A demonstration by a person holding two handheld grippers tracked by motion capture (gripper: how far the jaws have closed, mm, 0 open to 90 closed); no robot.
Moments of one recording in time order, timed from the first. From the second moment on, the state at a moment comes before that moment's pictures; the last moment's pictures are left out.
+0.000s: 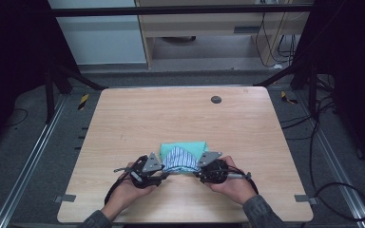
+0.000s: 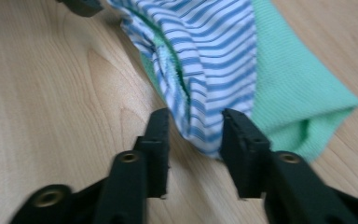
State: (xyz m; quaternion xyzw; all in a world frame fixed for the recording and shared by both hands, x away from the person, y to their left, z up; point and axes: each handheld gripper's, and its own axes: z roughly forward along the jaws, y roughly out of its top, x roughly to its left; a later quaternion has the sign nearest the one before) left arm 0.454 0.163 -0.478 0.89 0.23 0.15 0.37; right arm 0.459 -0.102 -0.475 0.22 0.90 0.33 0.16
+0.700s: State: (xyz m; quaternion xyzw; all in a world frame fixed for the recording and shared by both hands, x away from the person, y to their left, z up) left arm 0.499 0.194 -0.455 0.86 0.32 0.17 0.36; right arm 0.493 -0.182 -0.466 0.38 0.83 0.35 0.23
